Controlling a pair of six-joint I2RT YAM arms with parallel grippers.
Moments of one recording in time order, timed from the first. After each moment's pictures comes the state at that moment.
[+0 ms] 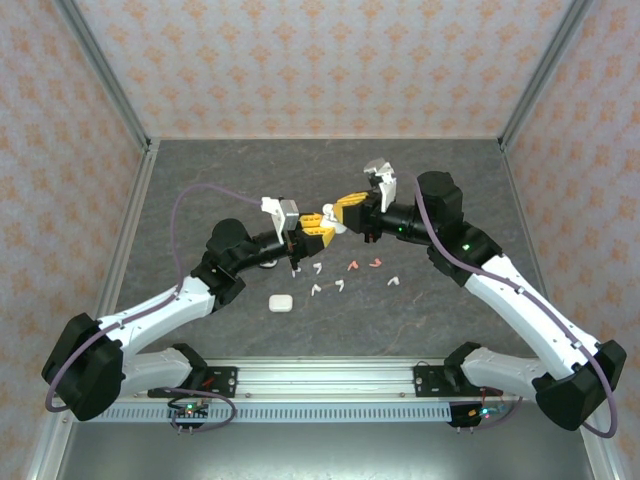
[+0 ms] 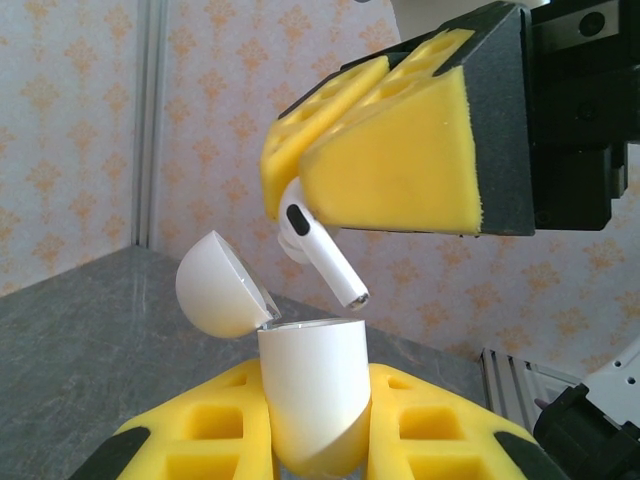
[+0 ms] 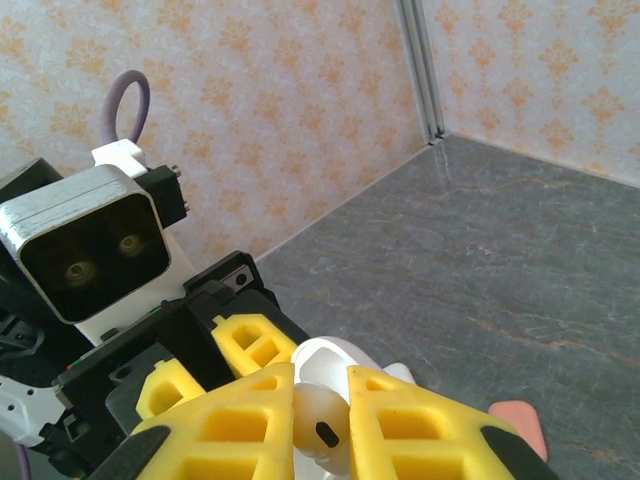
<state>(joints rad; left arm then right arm) -0.61 1.17 0.64 0.65 0.55 -0.26 0.60 1.09 1.10 -0.24 -0.52 0.22</state>
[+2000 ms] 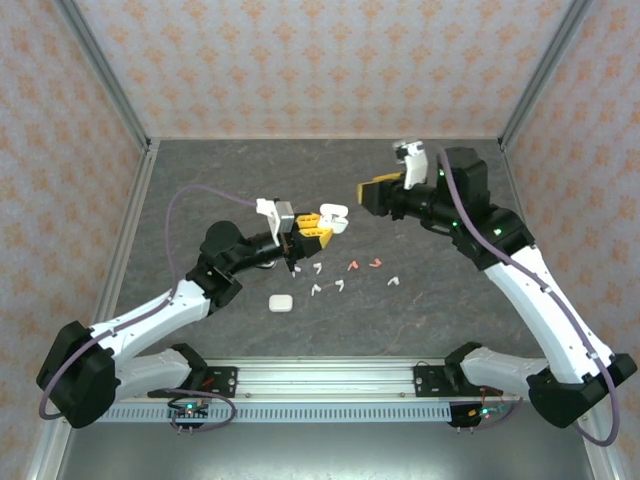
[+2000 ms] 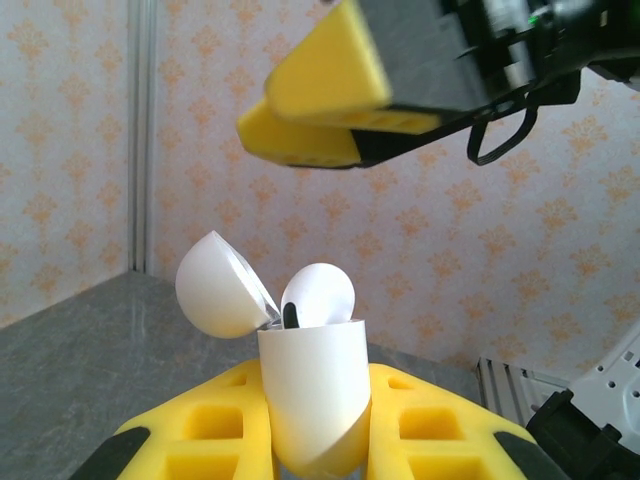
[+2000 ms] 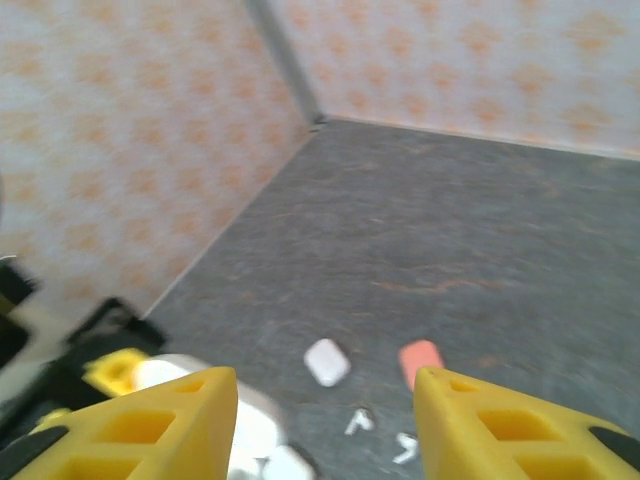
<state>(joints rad) -0.62 1.11 0.64 0.64 0.56 -0.23 0.49 1.11 1.37 -0.66 -0.32 0.31</state>
